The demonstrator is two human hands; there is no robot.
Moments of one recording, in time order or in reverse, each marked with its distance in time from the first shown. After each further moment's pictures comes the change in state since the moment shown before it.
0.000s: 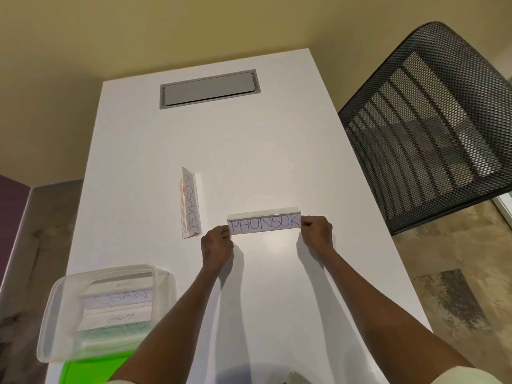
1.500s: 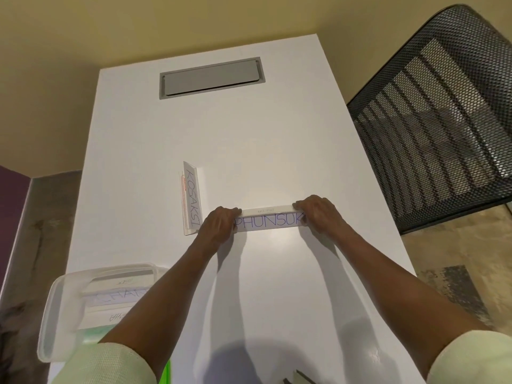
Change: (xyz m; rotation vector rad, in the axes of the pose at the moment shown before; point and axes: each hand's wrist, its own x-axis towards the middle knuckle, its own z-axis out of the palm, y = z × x) left_hand 0.042 0.023 -0.033 0.454 -0.302 0.466; right_hand 0.040 -0.003 -0.023 -0.566 -0.182 -0.722
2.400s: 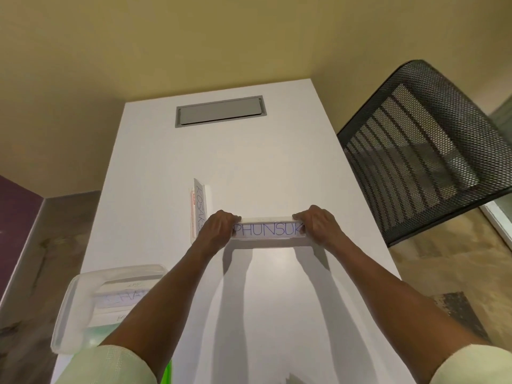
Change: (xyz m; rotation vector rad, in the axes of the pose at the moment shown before) left_hand -0.035 0.024 -0.042 0.048 0.102 0.063; right_hand -0.029 -0.032 -0.052 -0.118 0.096 -0.053
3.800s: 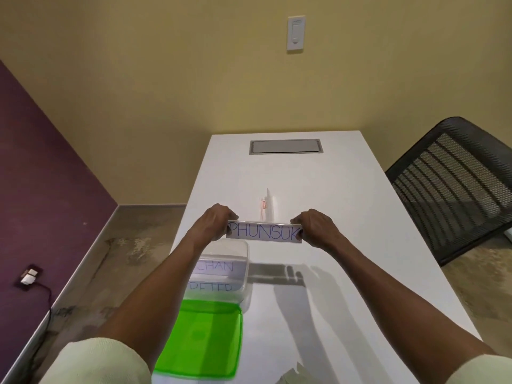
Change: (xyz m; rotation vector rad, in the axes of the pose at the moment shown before) left_hand -0.196 -0.109 -0.120 -0.071 0.130 -0.236; right_hand -0.013 -0.236 -0.068 0.105 -0.010 0.028
